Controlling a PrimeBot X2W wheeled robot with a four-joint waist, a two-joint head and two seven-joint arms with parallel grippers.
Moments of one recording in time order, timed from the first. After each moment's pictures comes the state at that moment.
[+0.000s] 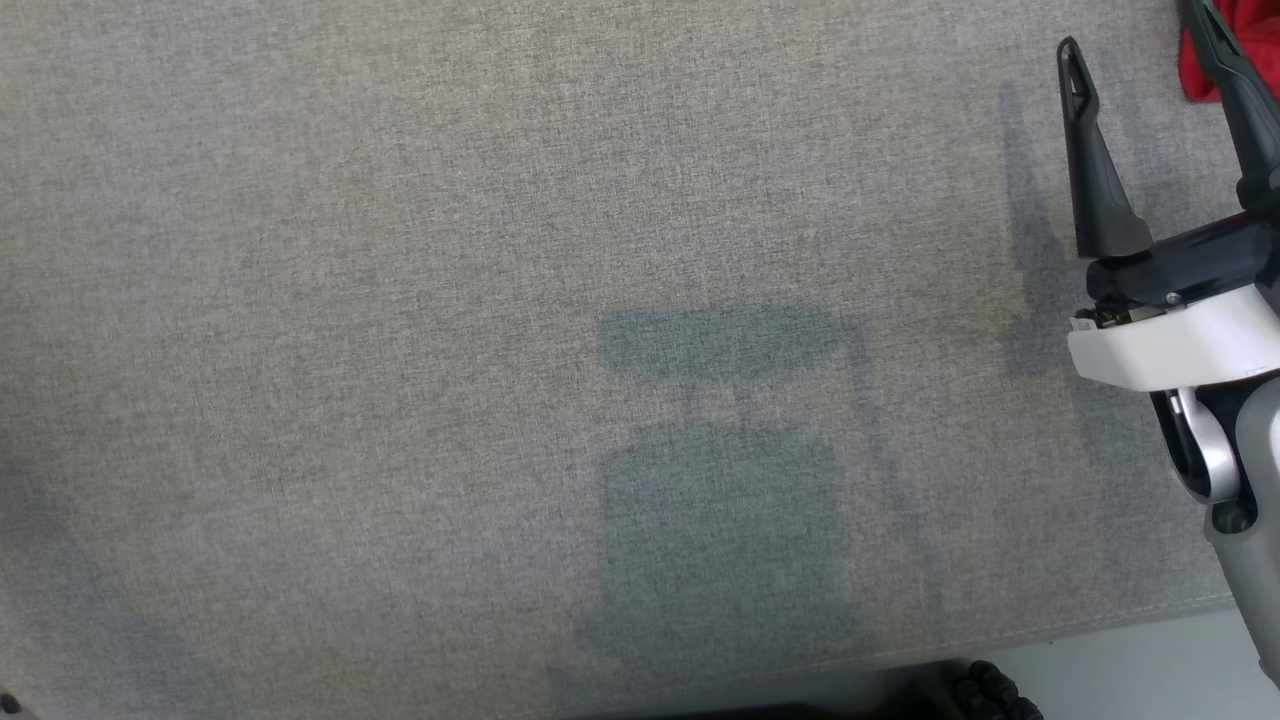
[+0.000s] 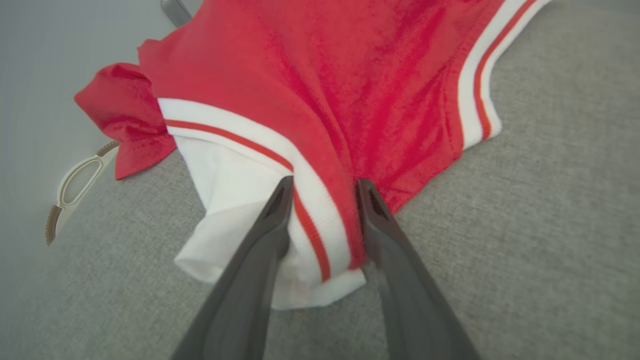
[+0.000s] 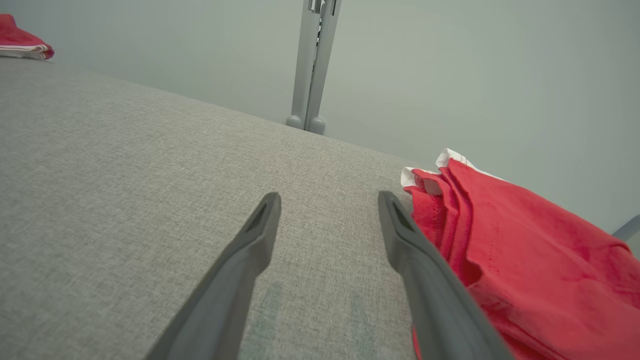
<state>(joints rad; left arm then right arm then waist) -0.76 0.24 0.40 0.42 -0.09 0.12 0.33 -0.34 -0.39 0.25 -0.26 0.10 -0.11 -0.09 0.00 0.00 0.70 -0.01</state>
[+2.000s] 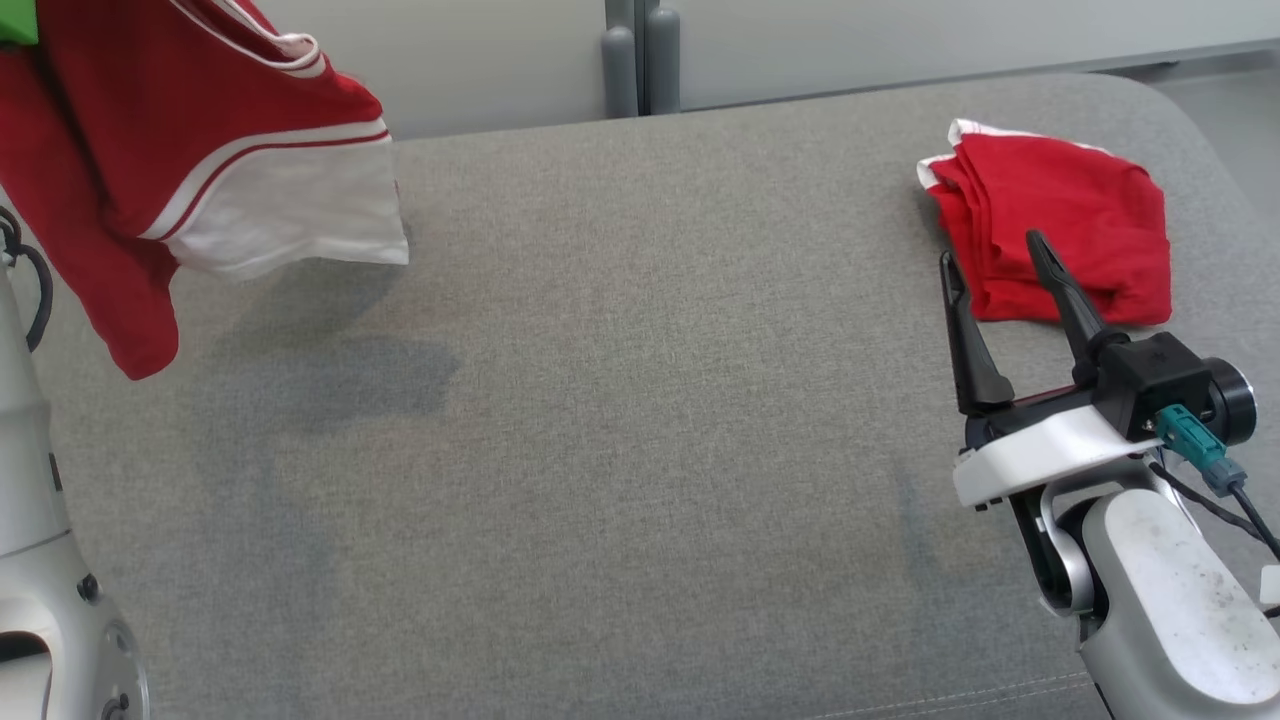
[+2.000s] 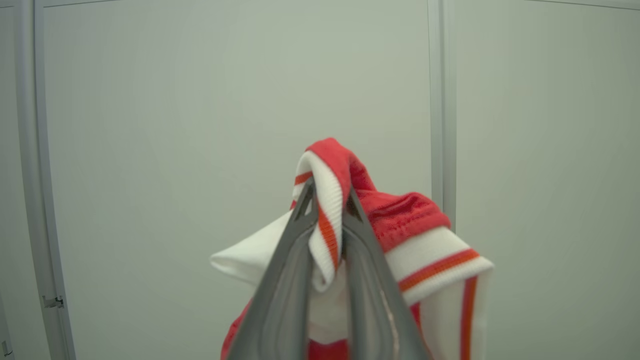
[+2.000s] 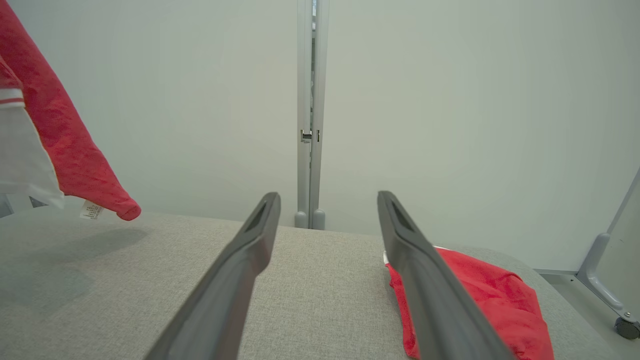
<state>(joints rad) -0.99 0.16 0.12 0.36 -0.18 -0.12 0.02 -0.22 -0.22 0.31 0.06 0.20 -0.11 -0.23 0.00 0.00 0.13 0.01</state>
